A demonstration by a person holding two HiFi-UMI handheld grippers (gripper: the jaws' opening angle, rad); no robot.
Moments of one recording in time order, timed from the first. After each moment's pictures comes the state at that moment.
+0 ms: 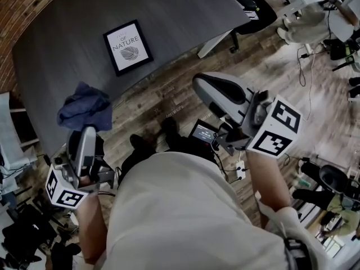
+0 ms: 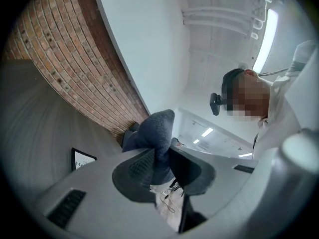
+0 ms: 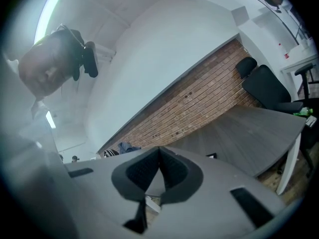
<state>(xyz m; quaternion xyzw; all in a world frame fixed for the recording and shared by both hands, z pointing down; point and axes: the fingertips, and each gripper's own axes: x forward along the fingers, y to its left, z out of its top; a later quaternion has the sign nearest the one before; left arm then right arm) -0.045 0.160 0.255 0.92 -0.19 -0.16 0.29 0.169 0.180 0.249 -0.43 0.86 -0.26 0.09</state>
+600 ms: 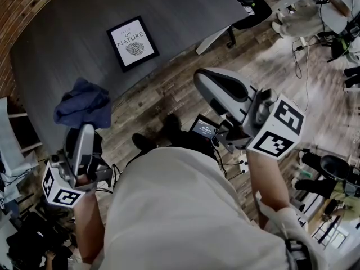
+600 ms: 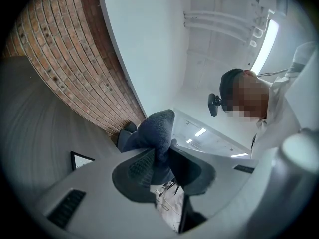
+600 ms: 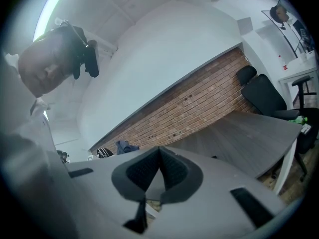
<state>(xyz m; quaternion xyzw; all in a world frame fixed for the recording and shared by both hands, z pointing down) -0.112 0.139 0.245 0.93 -0.15 -0.16 0.30 0.100 0.169 0.235 -0.47 0.85 -0.24 0.07</state>
